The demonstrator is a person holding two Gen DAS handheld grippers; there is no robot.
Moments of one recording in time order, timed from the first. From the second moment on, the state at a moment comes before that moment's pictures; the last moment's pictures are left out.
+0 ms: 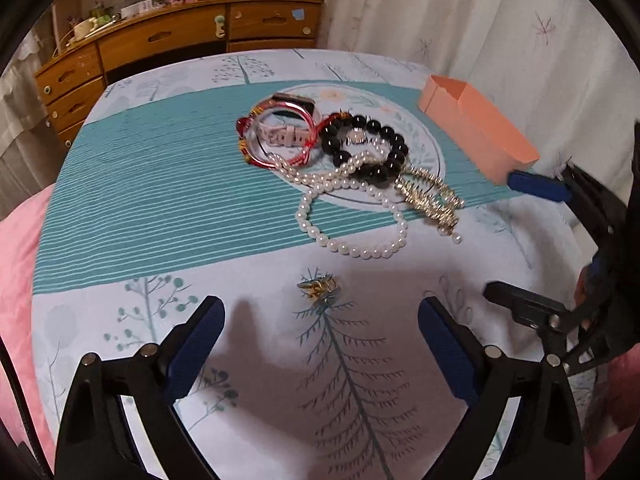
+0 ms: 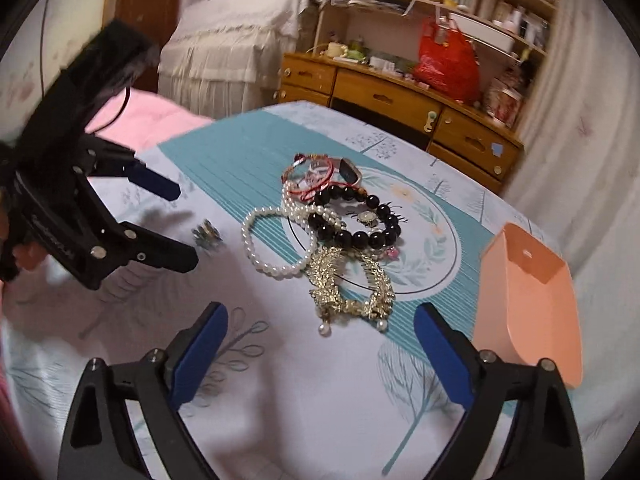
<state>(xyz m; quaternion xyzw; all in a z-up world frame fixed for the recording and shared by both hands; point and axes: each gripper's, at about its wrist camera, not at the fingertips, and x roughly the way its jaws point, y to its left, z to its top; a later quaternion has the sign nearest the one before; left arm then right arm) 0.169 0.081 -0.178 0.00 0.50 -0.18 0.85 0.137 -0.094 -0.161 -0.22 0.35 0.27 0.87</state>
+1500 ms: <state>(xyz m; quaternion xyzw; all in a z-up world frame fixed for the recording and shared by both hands) 0.178 0.105 -0.166 -0.12 0.47 -0.14 0.86 0.213 -0.139 -0.132 0.08 0.44 0.32 0.83</state>
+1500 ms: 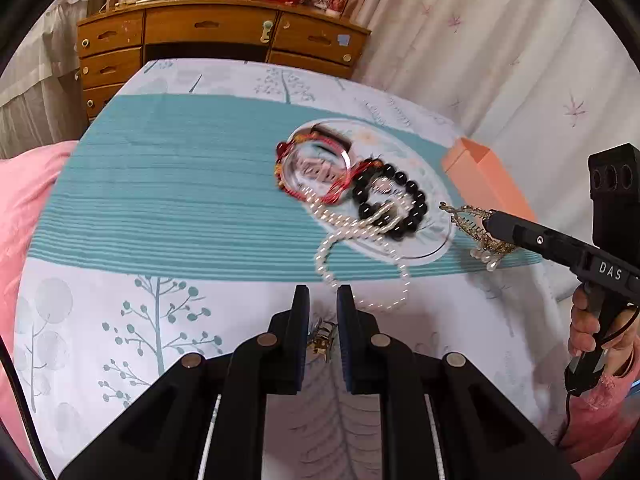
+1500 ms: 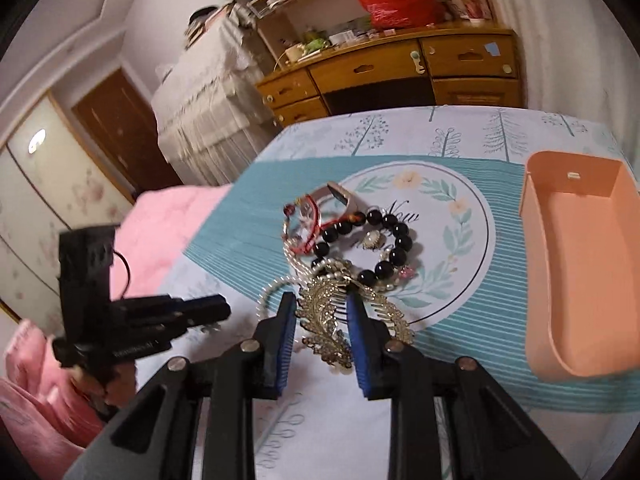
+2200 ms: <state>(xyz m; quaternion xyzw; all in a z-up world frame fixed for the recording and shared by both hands) 0.232 -0.013 -0.043 -0.06 0.36 -0.27 0.89 0.197 -0.246 -0.050 0.10 0.34 0.19 0.92</state>
